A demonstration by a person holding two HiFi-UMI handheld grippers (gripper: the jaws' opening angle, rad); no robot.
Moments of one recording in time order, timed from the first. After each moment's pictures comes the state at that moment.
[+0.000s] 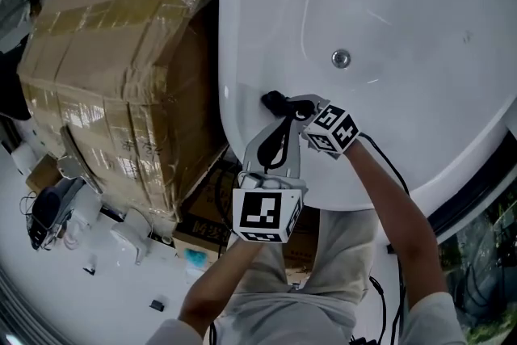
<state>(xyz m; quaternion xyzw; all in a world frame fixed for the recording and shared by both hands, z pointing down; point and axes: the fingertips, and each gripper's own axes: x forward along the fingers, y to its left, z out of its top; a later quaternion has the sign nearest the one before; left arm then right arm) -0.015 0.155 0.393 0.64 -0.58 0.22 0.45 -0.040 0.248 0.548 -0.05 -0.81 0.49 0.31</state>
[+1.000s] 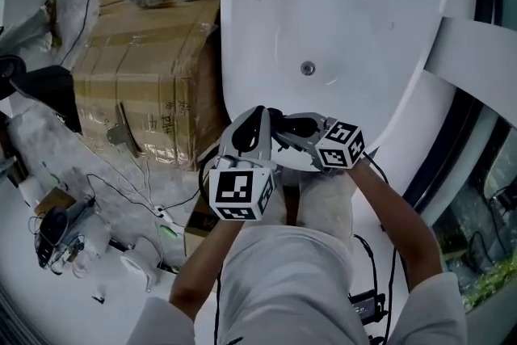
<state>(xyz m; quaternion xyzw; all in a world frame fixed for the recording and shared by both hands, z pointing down) -0.003 0.125 0.175 0.71 -0.57 0.21 0.36 0.022 0.206 0.273 0.03 -0.84 0.51 0.17</state>
